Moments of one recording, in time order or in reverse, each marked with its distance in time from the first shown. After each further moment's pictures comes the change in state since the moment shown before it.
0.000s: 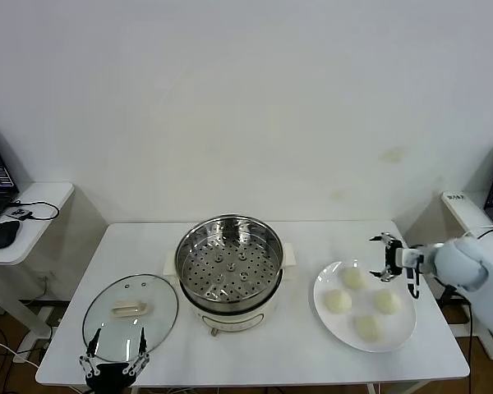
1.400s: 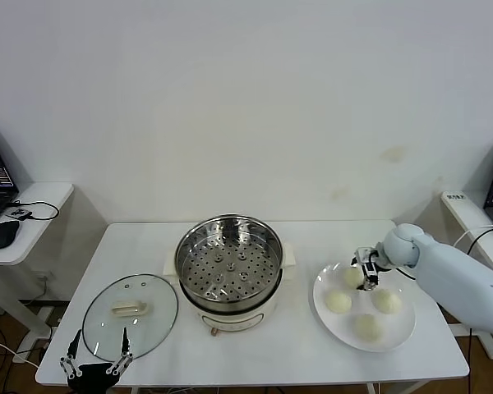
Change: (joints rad) left arm 0.008 -0.002 -0.061 0.001 0.008 0.004 -0.013; right arm 0.274 0.269 -0.376 -0.379 -0.060 -0.011 -0.106
